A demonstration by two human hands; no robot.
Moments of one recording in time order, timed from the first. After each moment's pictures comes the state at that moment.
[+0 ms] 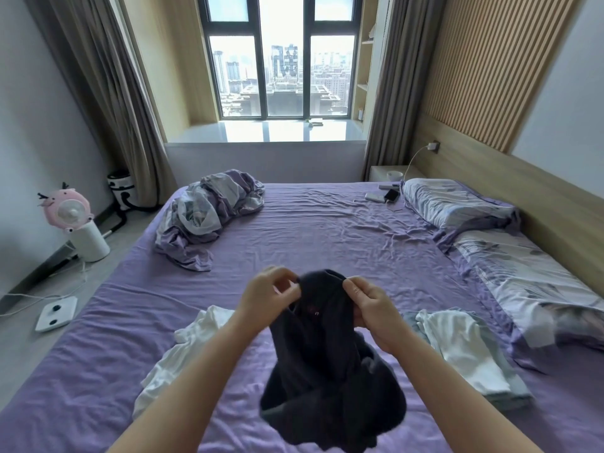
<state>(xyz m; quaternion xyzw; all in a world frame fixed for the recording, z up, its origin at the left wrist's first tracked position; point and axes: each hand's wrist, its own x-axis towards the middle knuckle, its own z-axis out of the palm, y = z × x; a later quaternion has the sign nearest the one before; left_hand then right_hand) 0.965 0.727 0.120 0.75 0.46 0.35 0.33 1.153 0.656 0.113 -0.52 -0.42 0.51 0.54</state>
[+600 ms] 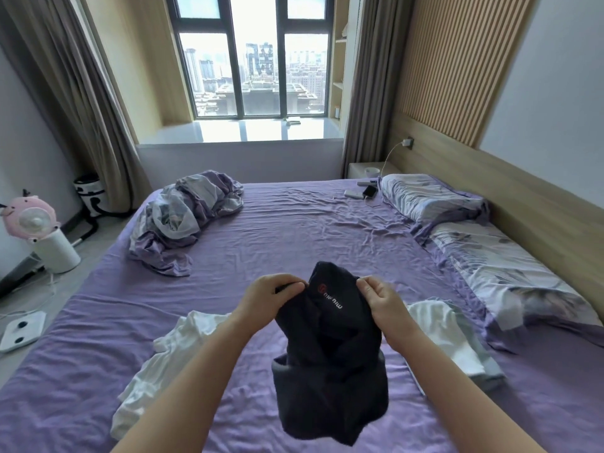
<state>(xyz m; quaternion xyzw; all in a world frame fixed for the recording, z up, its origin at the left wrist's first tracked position) 0.991 0.730 0.114 0.77 0.38 0.30 0.41 1.199 0.642 0.096 -0.61 -0.41 0.38 0.55</state>
